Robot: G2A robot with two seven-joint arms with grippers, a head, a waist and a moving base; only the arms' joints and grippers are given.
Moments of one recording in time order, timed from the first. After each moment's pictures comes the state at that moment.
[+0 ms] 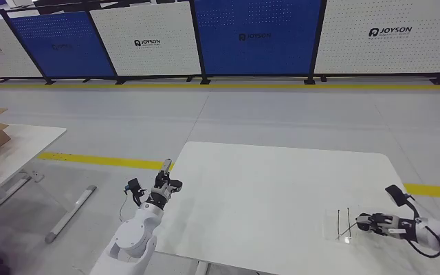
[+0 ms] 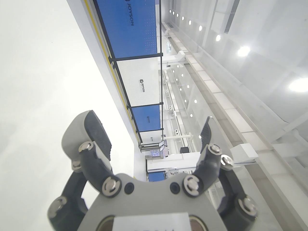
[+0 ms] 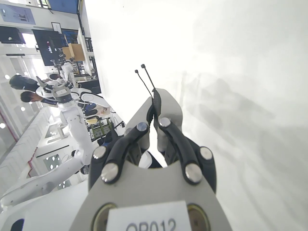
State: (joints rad) left arm 1.73 -1.15 -1.60 -1.80 -0.42 0.00 0.00; right arm -1.09 -0.87 1.34 -1.12 0.04 -0.04 1.27
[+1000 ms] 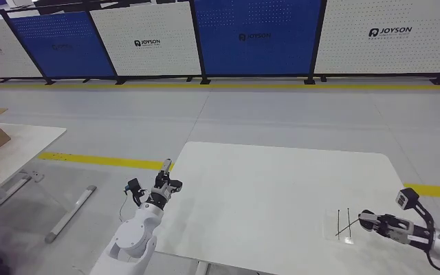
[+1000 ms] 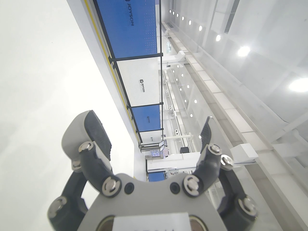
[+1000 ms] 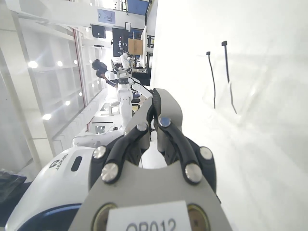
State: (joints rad) left arm 1.73 -1.15 -1.60 -1.80 -0.42 0.00 0.00; right arm -1.23 -0.87 1.43 -1.15 0.45 -0.16 1.30
